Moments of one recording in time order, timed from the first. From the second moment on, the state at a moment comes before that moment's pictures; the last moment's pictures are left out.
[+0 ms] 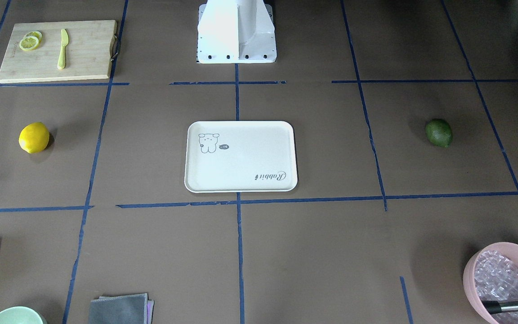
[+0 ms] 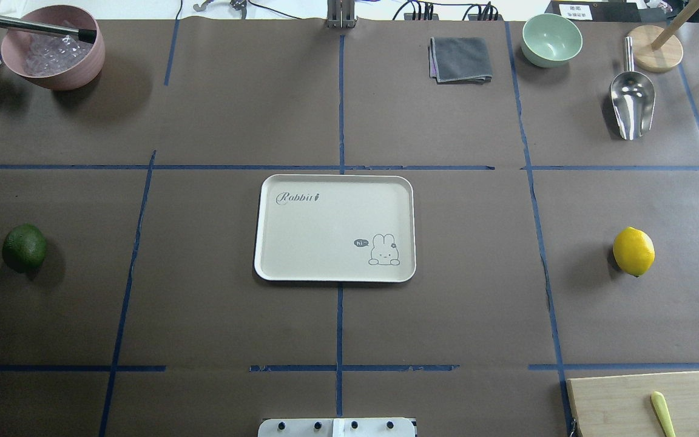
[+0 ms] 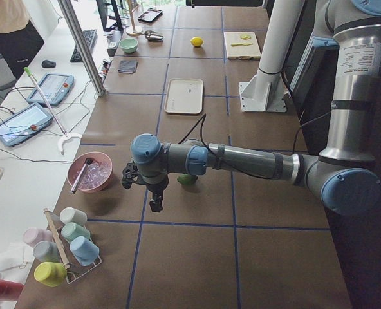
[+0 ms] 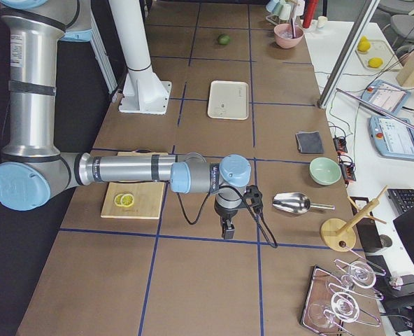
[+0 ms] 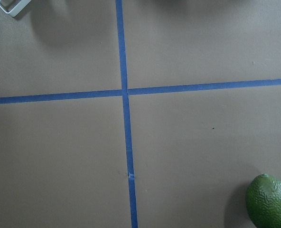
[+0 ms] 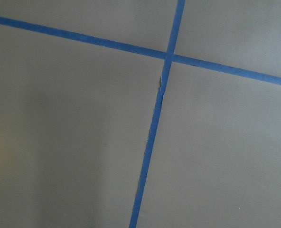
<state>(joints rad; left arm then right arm) -1.50 -1.59 -1.68 -1.50 -2.38 -0.02 1.49 -1.67 1.72 -1.61 2.30 -0.12</state>
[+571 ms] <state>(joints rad) -1.50 -1.59 -1.68 -1.50 -2.38 -0.02 1.39 -1.67 1.79 -1.58 2.31 0.10</state>
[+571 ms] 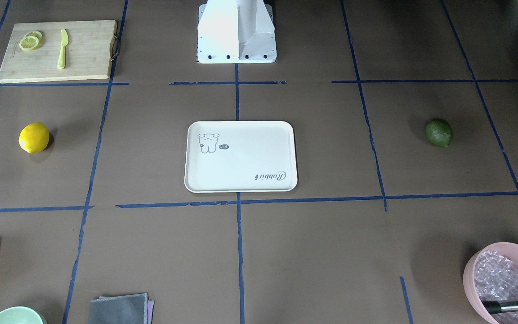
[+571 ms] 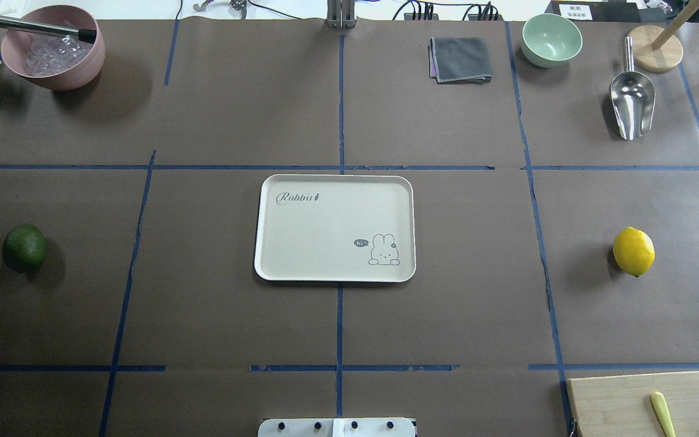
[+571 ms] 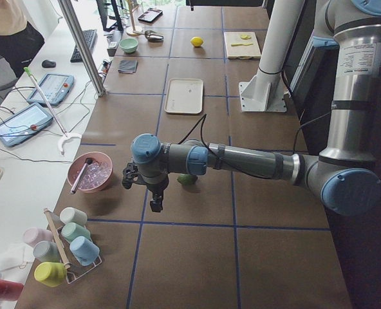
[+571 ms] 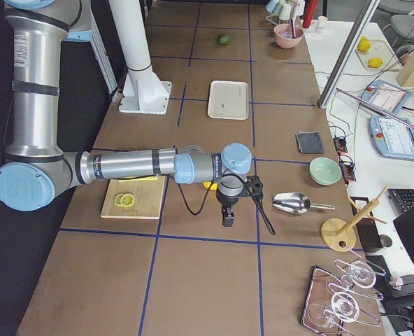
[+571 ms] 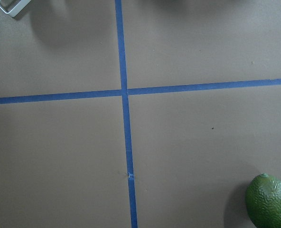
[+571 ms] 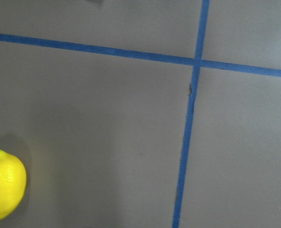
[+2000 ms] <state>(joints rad) -1.50 -1.59 -1.67 -1.50 -2.38 -0.02 0.96 -1.66 1.84 -1.32 2.20 0.69</state>
